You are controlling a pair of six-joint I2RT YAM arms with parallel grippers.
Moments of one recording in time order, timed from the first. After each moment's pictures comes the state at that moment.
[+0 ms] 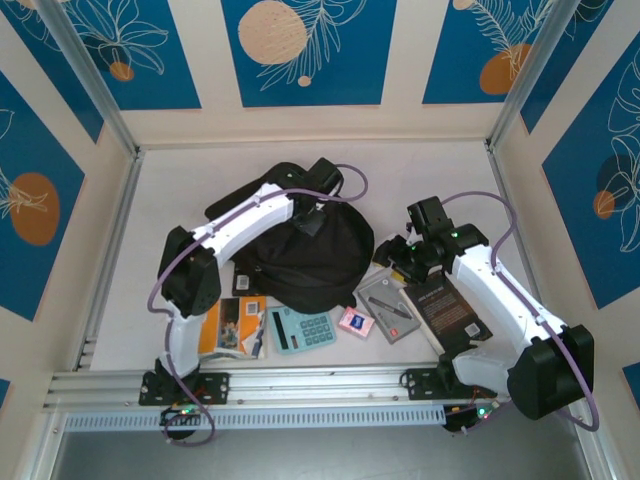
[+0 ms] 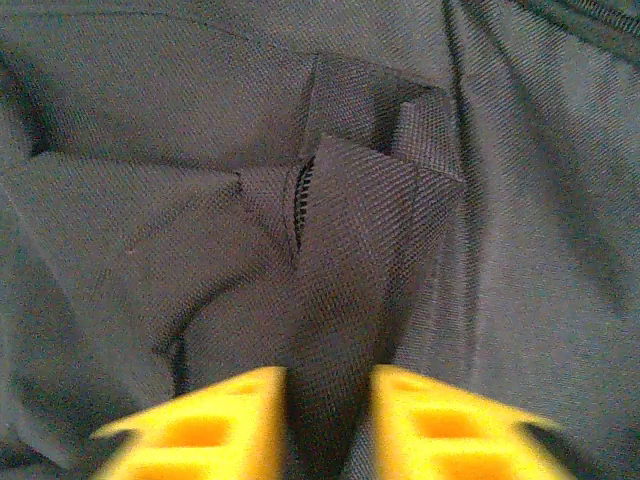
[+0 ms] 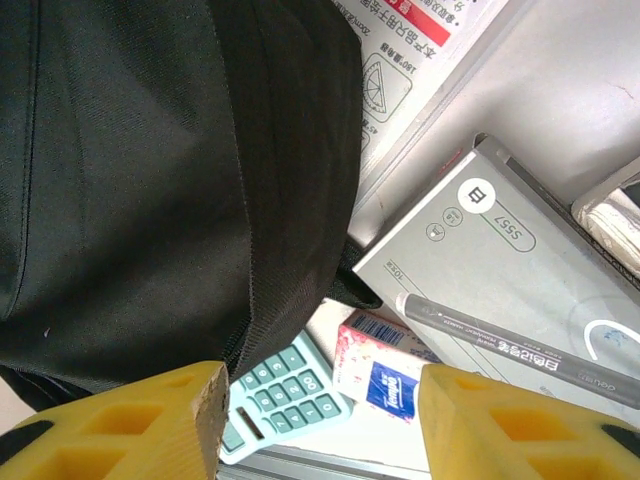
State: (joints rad) left arm -0.75 2.03 1.87 -1.09 -0.29 -0.06; right arm 0.34 1.18 0.95 -0.93 -0.35 0.85
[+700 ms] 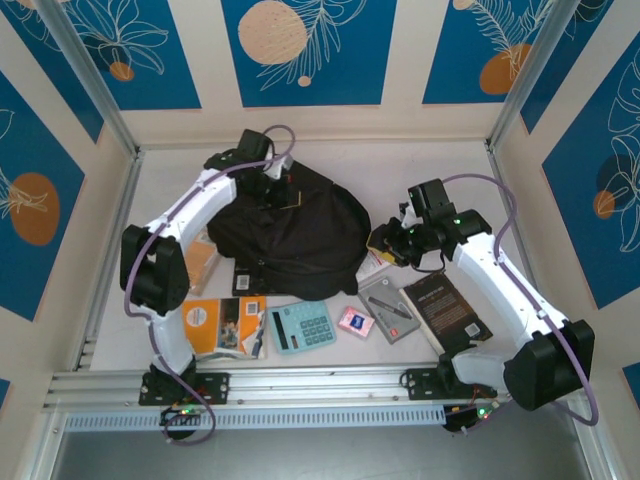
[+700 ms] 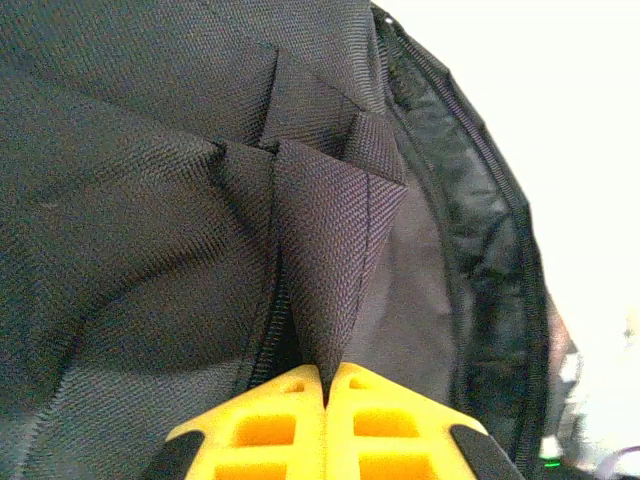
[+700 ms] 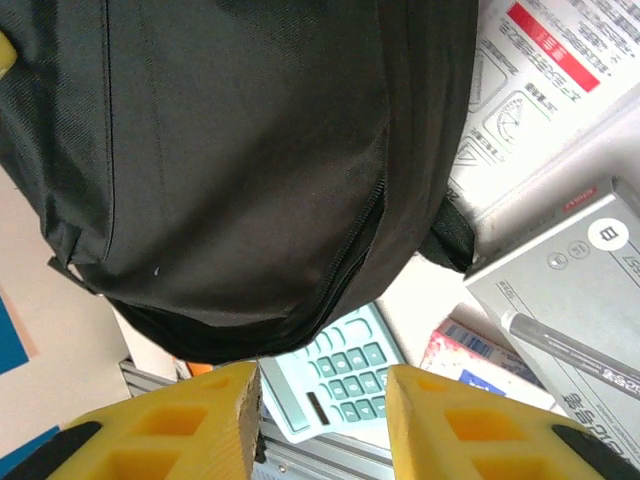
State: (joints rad) left arm -0.38 1.89 1.69 -0.80 0.54 -0.43; right arm 0.34 1.24 1.11 -0.92 -0.45 0.81
